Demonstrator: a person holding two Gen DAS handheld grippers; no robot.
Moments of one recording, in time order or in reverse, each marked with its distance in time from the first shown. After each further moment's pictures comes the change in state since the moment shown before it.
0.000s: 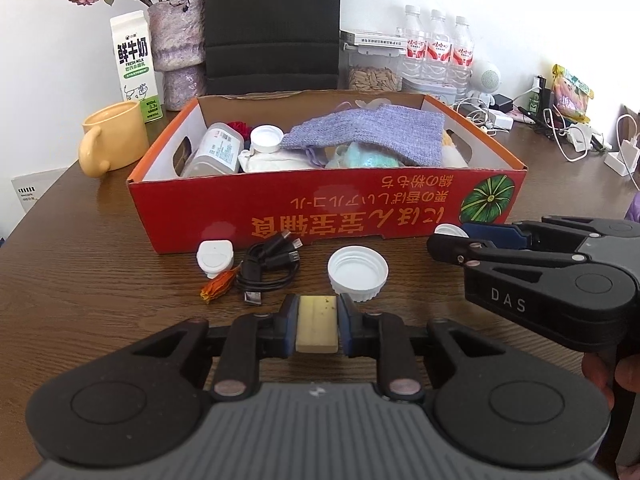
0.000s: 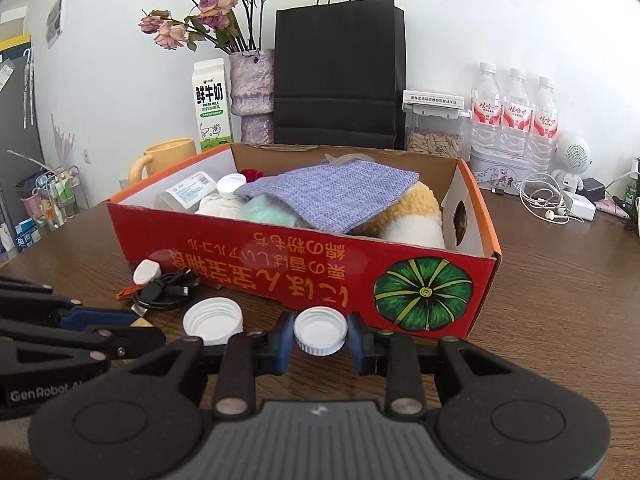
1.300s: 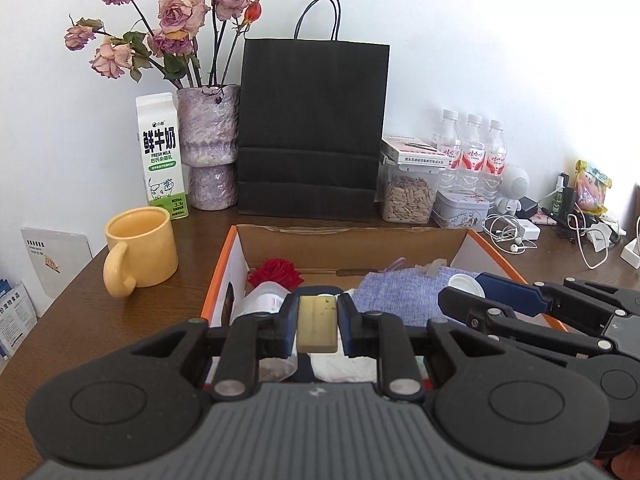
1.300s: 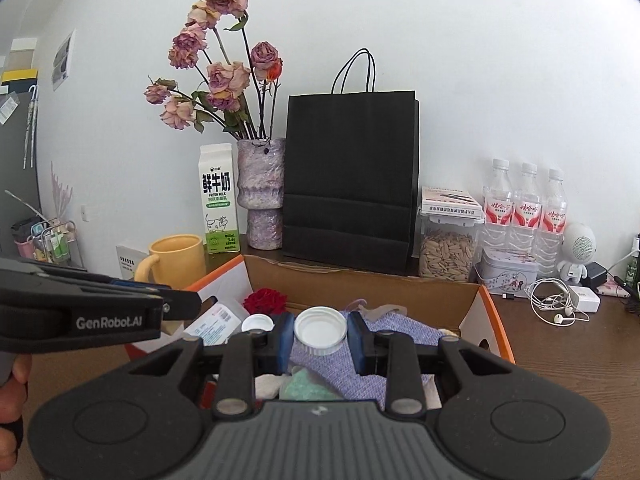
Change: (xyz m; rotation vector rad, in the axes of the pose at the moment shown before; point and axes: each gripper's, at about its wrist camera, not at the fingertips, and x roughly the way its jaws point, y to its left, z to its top) left arm 0.006 0.051 0.096 -0.053 -0.223 0.011; right arm 0.005 0.036 0.086 -0.019 -0.210 -0.036
